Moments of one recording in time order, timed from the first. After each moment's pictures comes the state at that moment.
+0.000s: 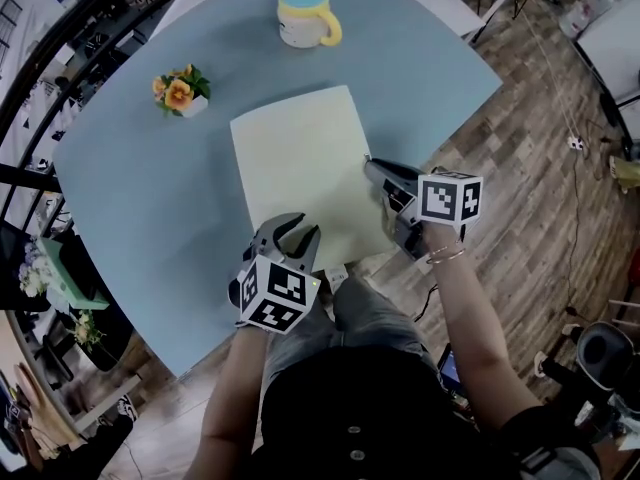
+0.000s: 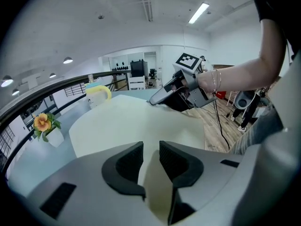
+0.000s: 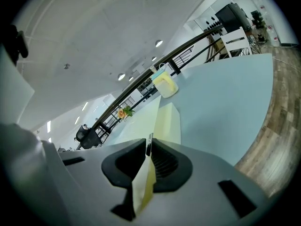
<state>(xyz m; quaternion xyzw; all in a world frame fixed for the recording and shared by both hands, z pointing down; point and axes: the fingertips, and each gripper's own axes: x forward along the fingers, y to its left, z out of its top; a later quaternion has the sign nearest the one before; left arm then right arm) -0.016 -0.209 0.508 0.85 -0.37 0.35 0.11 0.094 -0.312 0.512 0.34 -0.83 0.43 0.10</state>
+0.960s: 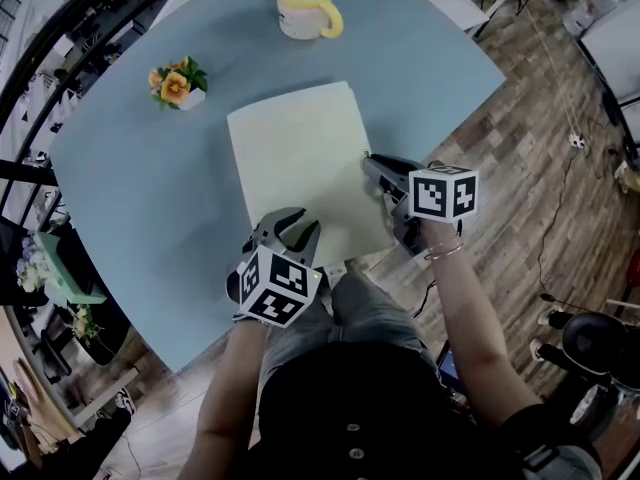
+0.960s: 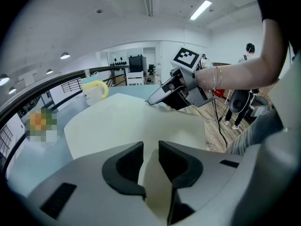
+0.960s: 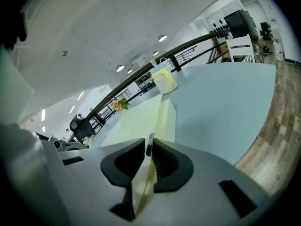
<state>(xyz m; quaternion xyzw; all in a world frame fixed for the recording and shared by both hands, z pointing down) -0.011 -0.210 0.518 0.85 -0.35 0.37 0.13 0.091 -0.313 0.525 0.35 -0.83 0.41 0.15</state>
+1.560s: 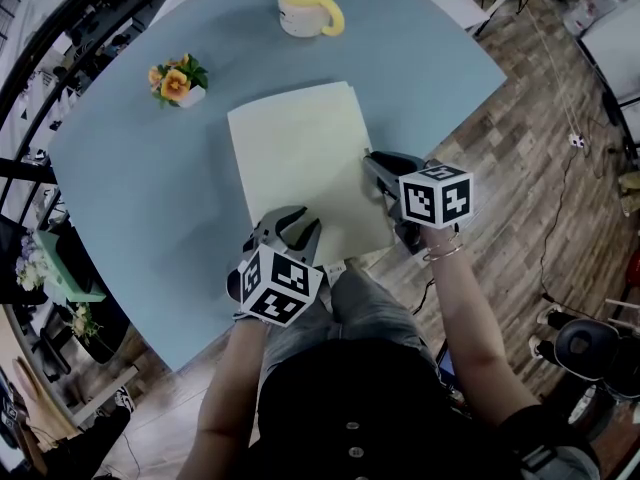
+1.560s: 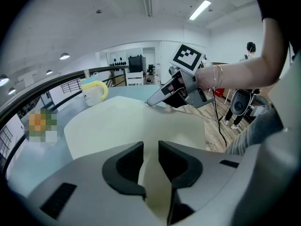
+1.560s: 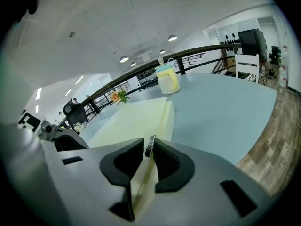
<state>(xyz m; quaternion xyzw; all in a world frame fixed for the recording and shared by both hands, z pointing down) -0.010 -0.209 0.517 0.85 -0.35 0.37 0.13 0.091 -0.313 0.526 0.37 -0.84 0.33 0.22</state>
